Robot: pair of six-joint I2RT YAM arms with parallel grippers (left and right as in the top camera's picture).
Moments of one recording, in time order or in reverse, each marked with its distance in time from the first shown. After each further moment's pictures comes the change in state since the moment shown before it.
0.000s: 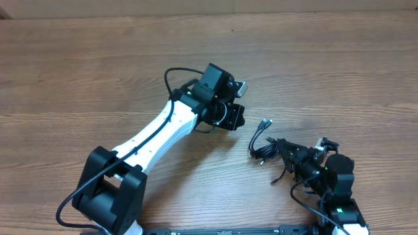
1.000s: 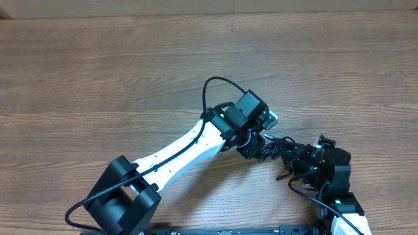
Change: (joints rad) left arm -0.245 0.000 0.000 -0.068 -0.264 0.268; right arm -0.001 0.156 0.022 0.043 0.002 -0.011
